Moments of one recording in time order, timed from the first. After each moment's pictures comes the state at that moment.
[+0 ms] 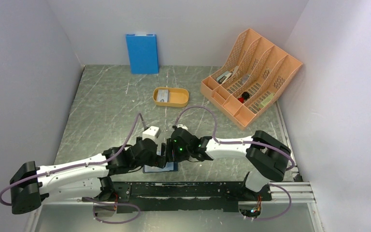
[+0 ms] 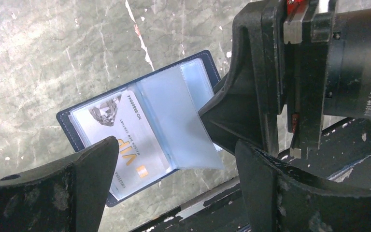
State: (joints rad) left arm -1.12 0.95 0.52 -0.37 -0.32 -0.74; right arm 1.07 1.60 0.77 -0.04 -0.03 0.84
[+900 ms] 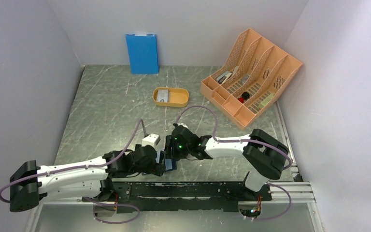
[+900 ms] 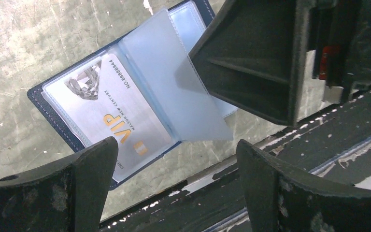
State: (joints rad) left arm -1.18 0.90 0.46 -0.45 -0.29 -0.80; right arm 1.04 1.62 0.76 0.05 -0.07 0.91
